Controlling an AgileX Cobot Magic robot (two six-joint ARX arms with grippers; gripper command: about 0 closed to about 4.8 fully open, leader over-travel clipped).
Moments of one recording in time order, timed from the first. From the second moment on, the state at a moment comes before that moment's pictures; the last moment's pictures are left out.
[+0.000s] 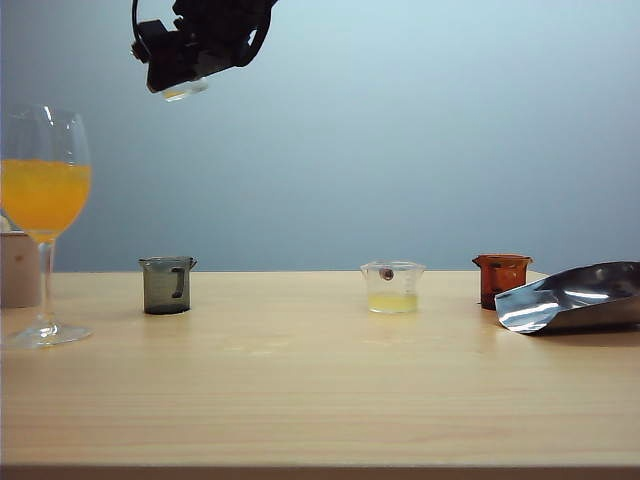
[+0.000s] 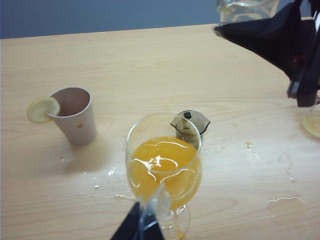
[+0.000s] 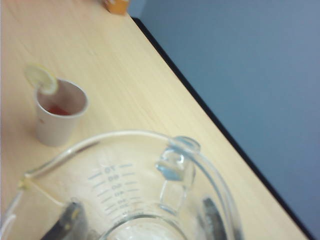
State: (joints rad) left arm -0.14 0.65 0.82 -0.51 0.00 0.05; right arm 0.78 2.16 2.10 -0.20 0.02 -0.49
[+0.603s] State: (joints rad) left arm -0.13 0.65 0.82 -0.51 0.00 0.05; right arm 0.73 2.14 2.10 -0.23 -0.10 -0.07
